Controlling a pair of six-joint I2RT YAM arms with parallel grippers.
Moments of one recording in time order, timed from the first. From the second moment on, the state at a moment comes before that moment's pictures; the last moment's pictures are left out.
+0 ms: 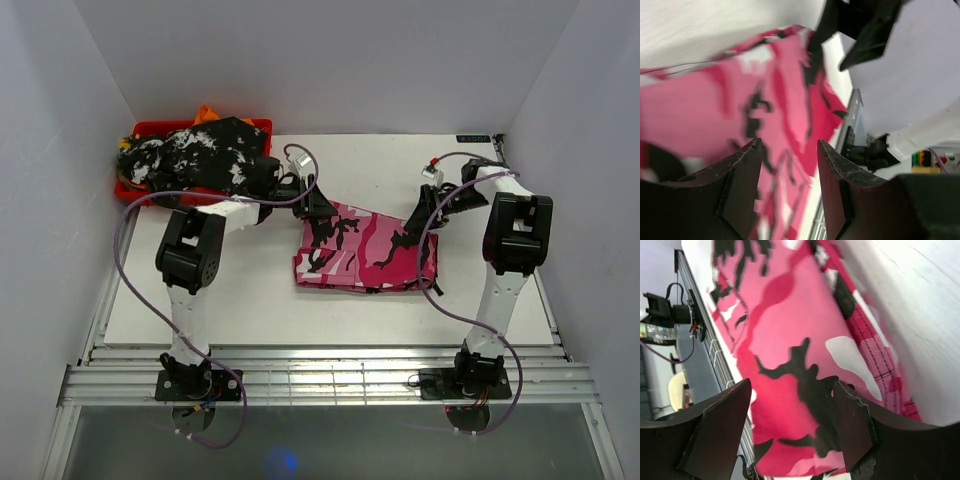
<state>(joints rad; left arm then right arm) -0.36 2.01 1.33 0.20 0.97 -0.65 -0.09 2.14 1.67 -1.16 -1.06 -0.62</state>
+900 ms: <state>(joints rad) -0.30 1.55 1.50 -0.36 0.49 -0.24 0.18 1.61 1.52 -0.86 -0.45 -0.34</state>
